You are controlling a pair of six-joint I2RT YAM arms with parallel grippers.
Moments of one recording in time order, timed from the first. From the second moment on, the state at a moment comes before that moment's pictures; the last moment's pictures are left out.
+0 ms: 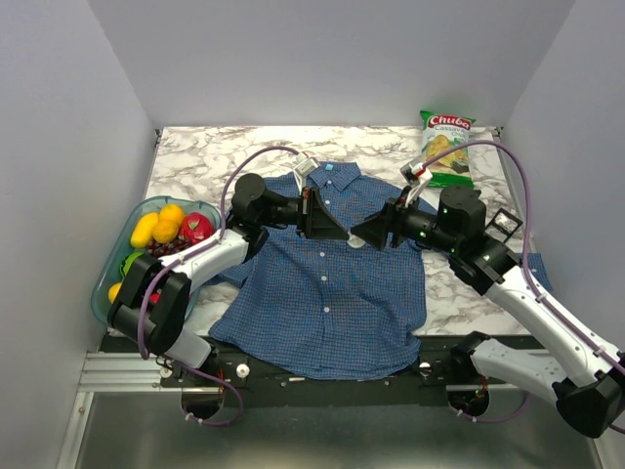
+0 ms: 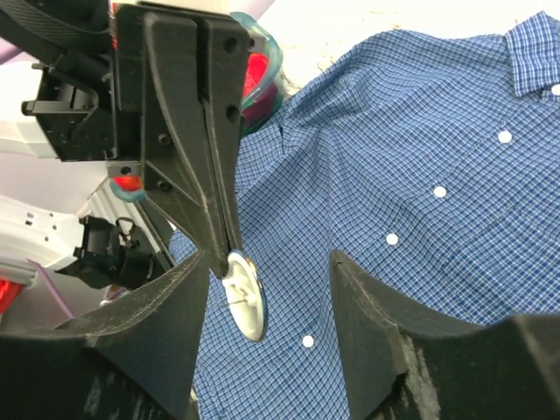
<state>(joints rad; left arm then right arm) -0.52 1.50 0.87 0.86 1.17 -1.03 0.59 0.97 0.93 -0.18 -0.38 0.37</state>
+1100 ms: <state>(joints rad) -0.53 1.50 0.89 0.73 1.20 -0.94 0.56 1.01 0.95 -0.24 -0.52 0.34</state>
